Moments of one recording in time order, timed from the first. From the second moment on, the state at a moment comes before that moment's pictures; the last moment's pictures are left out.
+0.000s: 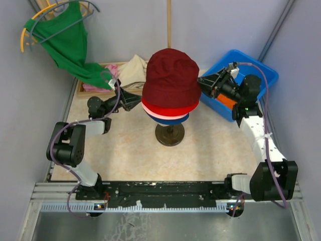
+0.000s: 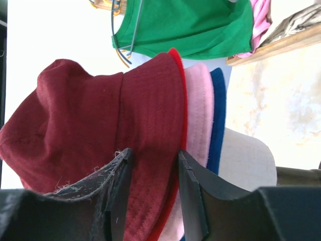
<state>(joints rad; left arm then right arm) -0.18 1.68 0.74 1.36 0.94 -1.86 0.04 1.24 0.99 0.33 -0.87 1.41</state>
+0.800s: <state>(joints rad) -0.09 1.65 0.81 0.81 0.96 -1.36 -0.14 1.60 1.42 -0.34 -0.53 0.69</state>
